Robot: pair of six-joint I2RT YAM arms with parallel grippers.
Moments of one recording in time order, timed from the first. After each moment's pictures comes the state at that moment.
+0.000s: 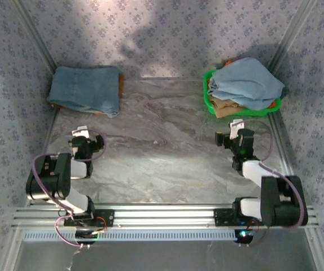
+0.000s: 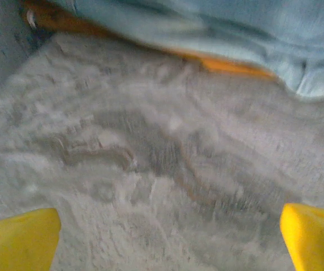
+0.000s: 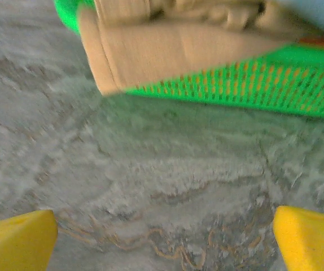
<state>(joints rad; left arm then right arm) 0.05 1.53 0.28 0.80 -0.16 -0.09 0.01 1.29 0.36 0.46 0.02 -0.09</state>
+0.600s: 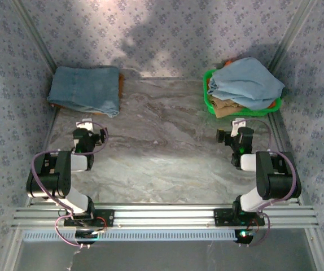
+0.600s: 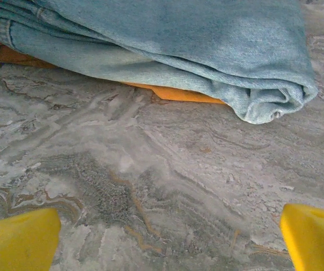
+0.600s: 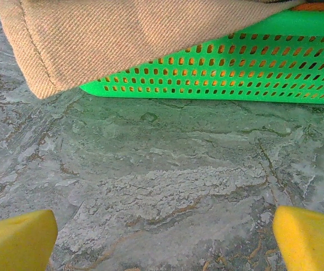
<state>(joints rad) 0.02 1.54 0.39 0.73 -0.08 -0.05 -0.04 1.52 0.39 0.68 0.01 -0.04</state>
